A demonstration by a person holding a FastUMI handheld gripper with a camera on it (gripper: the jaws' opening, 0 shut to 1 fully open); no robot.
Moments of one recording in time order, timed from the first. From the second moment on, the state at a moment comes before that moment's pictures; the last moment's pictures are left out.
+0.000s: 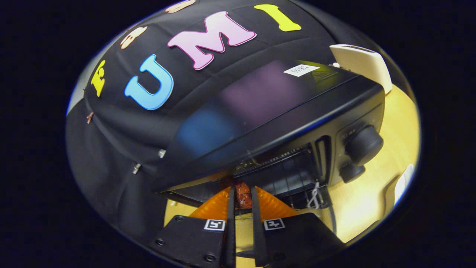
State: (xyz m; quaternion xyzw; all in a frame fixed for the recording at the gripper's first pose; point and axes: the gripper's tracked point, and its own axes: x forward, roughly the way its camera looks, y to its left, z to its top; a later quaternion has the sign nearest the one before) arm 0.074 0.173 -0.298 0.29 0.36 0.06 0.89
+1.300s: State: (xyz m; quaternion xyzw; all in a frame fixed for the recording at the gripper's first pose) arm -0.055 0.135 -0.238 0.14 0.36 0.04 0.92
